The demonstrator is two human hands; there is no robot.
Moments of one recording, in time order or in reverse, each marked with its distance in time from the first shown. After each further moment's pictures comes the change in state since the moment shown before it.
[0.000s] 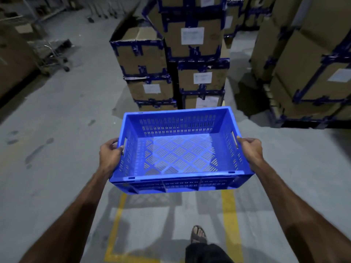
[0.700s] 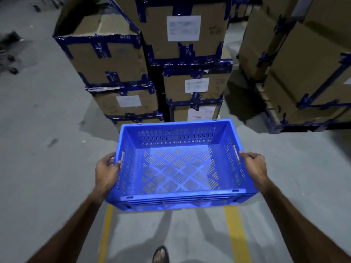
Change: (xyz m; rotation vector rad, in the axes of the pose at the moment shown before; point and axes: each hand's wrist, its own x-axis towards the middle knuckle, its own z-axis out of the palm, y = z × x) left_hand 0.288 -0.040 0.177 0.001 -0.128 -0.014; right_hand 0.229 -0.019 0.153 -0.086 0.145 0.051
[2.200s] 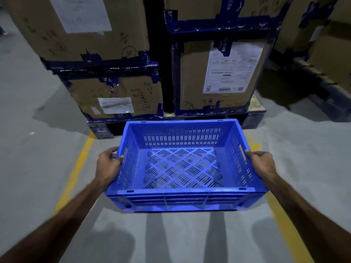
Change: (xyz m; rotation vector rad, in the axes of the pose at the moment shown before) left_hand 0.322 -0.428 0.294 0.120 -0.035 0.164; right_hand 0.352 0.331 0.383 -0.035 0.030 -0.069
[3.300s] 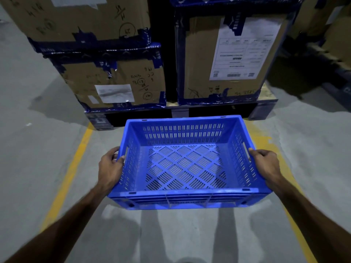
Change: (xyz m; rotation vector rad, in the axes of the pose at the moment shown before) left_hand 0.006 -0.059 0.024 0.089 0.028 -0.012; right_hand -0.008 0.017 0.029 -0.015 -0.069 0.013
